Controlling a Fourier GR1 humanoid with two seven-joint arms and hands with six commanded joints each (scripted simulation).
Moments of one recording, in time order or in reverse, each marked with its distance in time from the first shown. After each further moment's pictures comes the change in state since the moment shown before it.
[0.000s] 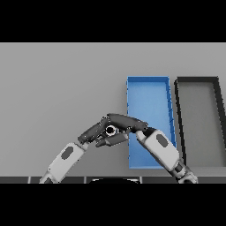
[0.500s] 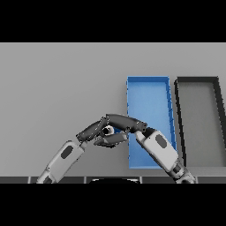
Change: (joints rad) left arm -0.016 0.027 0.001 0.029 -0.110 -0.027 0.021; right arm 0.002 0.033 -0.019 -0.010 0.042 0.018 0.040
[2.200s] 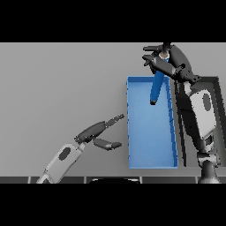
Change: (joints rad) left arm 0.043 0.003 0.014 -0.028 0.059 -0.019 0.096; right arm -0.335 -0.338 -0.374 0.384 -0.432 -0.468 0.202
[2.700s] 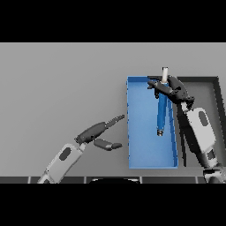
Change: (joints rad) left arm 0.005 -0.008 -0.001 0.003 0.004 0.002 0.004; right arm 0.276 -0.053 0.146 0.013 -0.003 -0.131 0.137
